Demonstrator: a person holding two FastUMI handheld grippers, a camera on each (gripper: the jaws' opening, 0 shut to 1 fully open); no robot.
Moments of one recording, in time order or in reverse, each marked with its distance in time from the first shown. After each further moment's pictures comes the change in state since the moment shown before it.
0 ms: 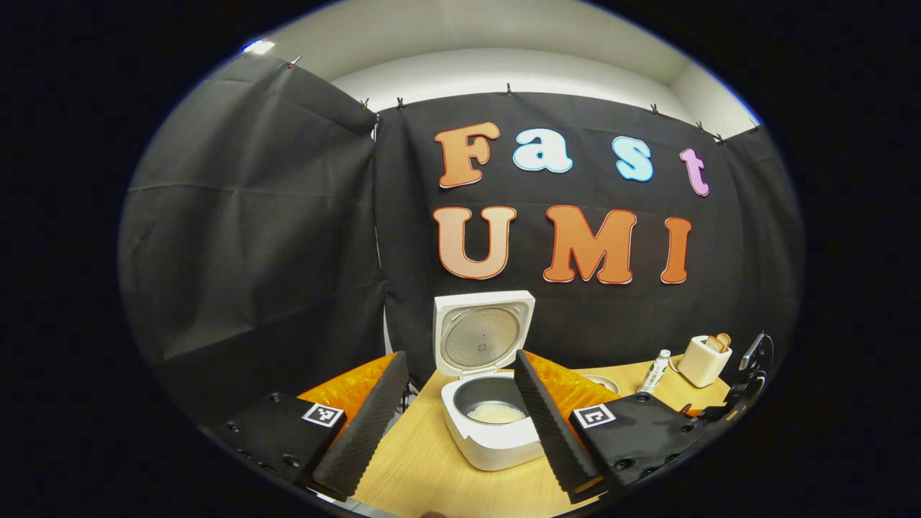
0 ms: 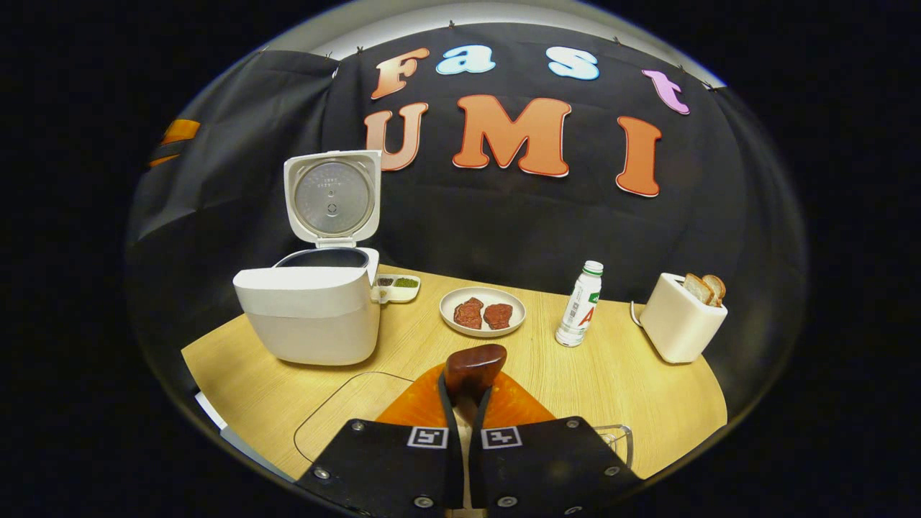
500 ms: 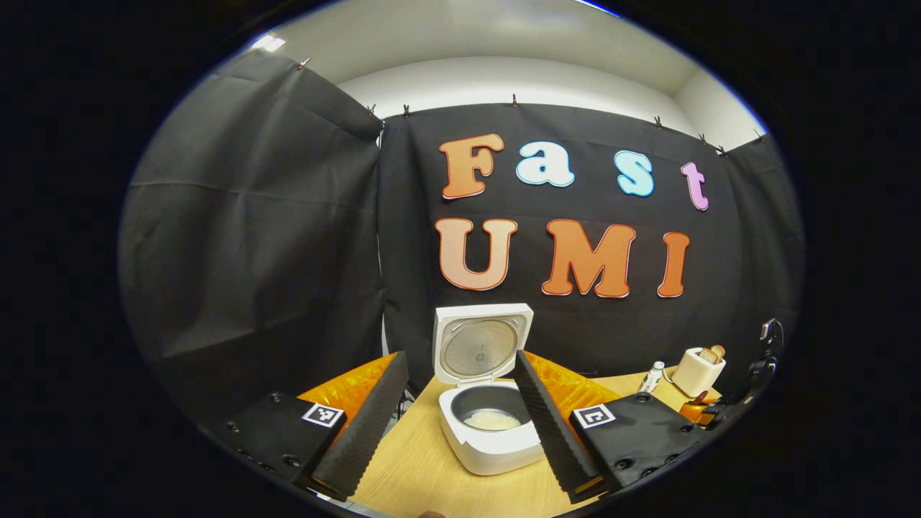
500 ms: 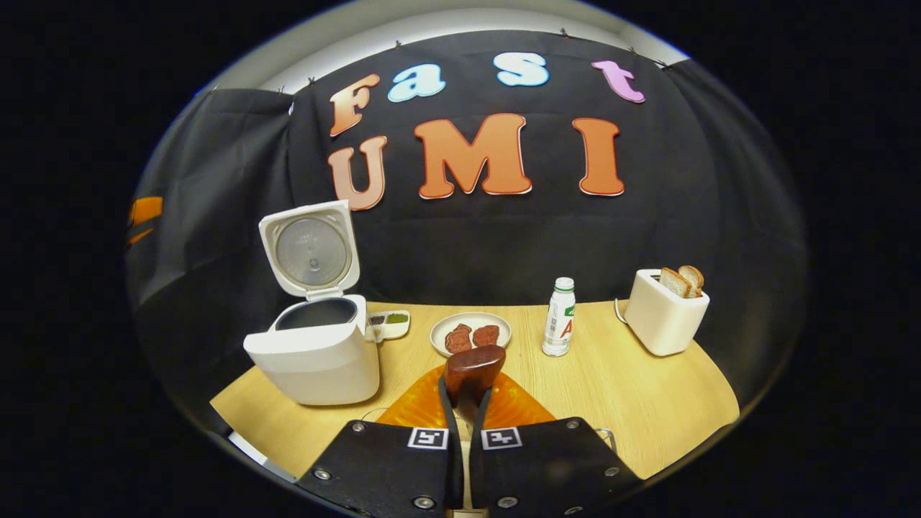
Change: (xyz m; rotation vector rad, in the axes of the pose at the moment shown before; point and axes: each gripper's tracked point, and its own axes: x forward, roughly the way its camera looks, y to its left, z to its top) left arm -0.009 0.002 0.012 -0.025 -0.036 -0.010; right arm -0.023 -0.022 0.045 0.138 -0.032 -0.043
